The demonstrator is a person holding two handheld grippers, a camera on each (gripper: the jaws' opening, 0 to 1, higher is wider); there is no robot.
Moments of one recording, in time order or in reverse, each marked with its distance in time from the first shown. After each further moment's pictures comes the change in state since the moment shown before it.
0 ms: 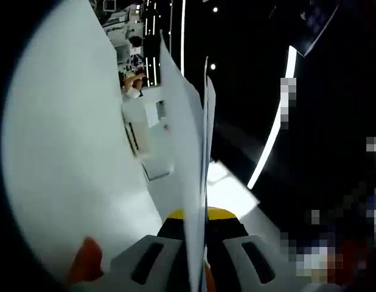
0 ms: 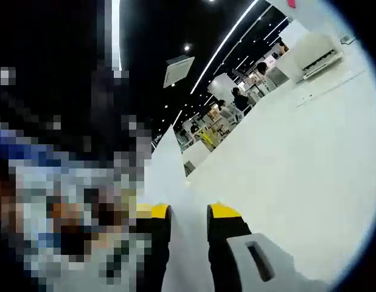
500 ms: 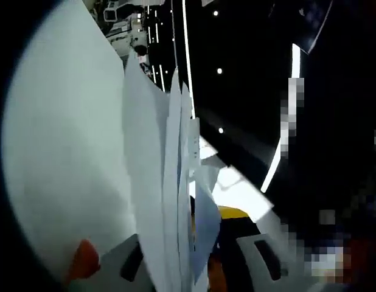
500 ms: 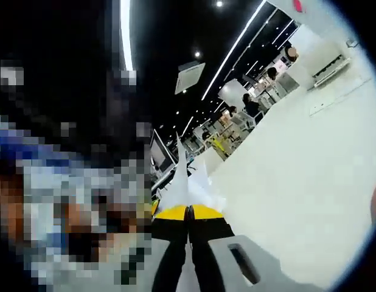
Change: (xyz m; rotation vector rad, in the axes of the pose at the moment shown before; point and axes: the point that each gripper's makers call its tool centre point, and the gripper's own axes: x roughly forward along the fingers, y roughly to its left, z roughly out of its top) left arm 0.002 0.018 0.014 0.040 -0.055 0.097; right arm -0.006 0.026 0.019 0.017 -0.071 0.041
